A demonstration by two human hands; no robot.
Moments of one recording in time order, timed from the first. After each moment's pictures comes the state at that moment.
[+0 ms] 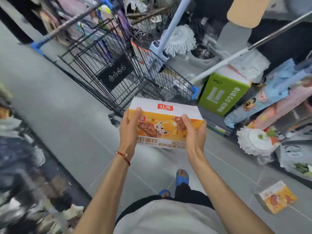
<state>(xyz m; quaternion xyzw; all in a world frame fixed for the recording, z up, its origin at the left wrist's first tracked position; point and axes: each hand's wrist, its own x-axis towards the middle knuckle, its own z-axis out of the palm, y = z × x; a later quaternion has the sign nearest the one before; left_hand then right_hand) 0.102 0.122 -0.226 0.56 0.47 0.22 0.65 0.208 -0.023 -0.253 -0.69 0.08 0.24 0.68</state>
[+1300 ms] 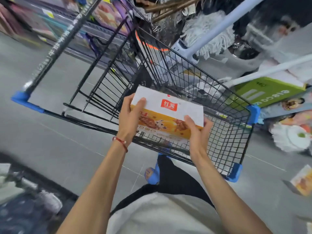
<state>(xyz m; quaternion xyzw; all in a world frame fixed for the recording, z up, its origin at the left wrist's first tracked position) 0.181 0.567 -0.278 0.62 0.43 0.08 0.65 0.239 0.372 -0.311 -0.72 0.16 0.21 0.64</state>
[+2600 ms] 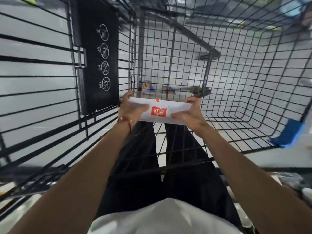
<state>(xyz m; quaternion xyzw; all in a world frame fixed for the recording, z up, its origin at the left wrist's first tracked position) 0.229 0.643 -0.556 0.67 0.47 -0.36 0.44 0.243 0.421 -0.544 -0.71 0.31 0.45 0.44</state>
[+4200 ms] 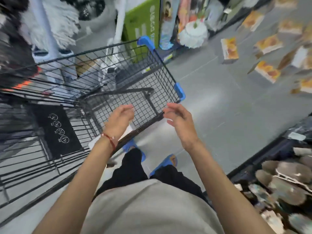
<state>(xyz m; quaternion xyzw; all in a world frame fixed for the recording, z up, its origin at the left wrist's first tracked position) 0.200 0.458 -0.336 0.79 0.11 -0.34 0.50 0.103 0.275 -0.329 -0.57 0.39 0.02 0.72</state>
